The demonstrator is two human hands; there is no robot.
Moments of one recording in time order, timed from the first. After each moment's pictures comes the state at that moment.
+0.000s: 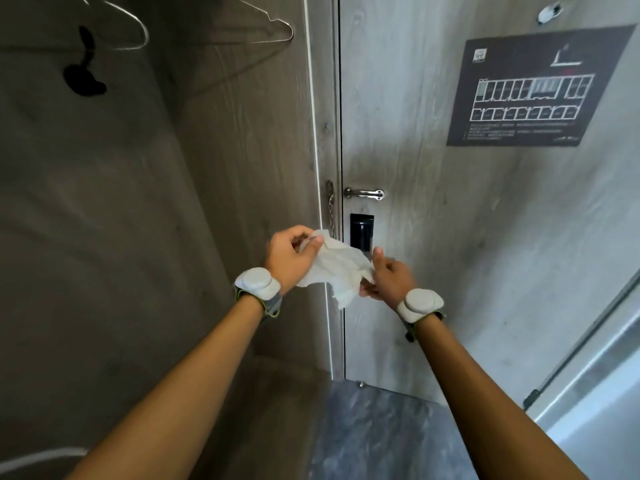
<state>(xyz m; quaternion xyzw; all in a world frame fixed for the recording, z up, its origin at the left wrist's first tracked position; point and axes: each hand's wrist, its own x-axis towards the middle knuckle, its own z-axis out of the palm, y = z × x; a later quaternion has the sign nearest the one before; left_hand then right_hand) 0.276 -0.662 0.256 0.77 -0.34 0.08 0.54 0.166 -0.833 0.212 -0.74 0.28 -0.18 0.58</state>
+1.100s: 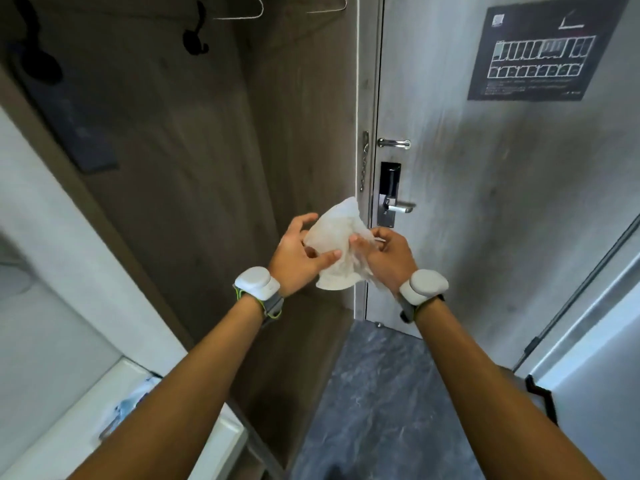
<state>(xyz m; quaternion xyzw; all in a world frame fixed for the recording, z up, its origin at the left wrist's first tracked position) 0.008 -0.489 0.245 0.79 -0.26 -0.04 0.55 -0.053 -0.669 0.226 -0.74 0.13 -0.19 0.64</state>
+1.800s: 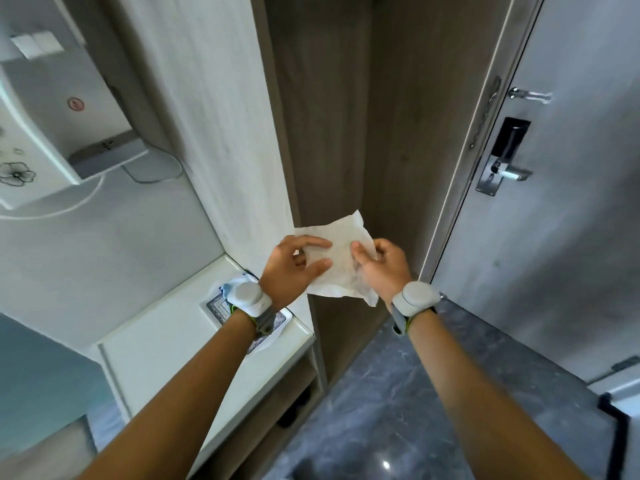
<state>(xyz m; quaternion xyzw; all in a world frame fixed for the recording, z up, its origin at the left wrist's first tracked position) -0.116 -0.293 0.184 0.82 -0.11 0.01 0.56 -0.108 -0.481 0.154 -0.73 0.13 -0.05 0.67</state>
